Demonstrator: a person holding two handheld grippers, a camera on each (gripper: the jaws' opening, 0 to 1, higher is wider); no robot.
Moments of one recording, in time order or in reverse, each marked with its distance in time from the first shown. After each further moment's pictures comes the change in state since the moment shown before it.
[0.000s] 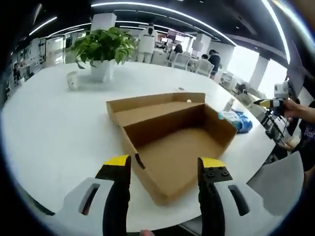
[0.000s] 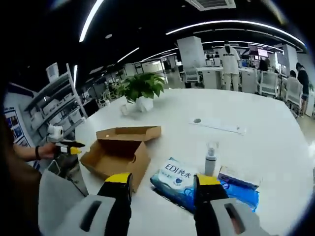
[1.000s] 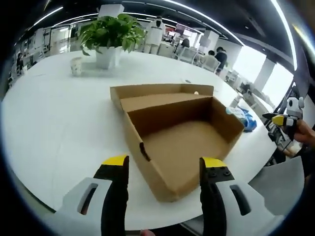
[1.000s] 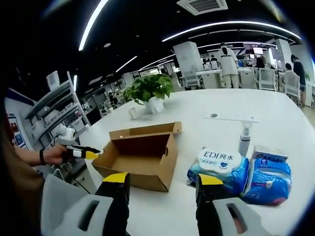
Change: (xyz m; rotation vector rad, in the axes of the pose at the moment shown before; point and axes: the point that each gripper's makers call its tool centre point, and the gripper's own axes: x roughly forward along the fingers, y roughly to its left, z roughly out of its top) left arm 0.008 0.003 -0.018 -0.058 0.062 0.022; right arm 0.031 0.073 -0.041 0.047 -0.047 0.018
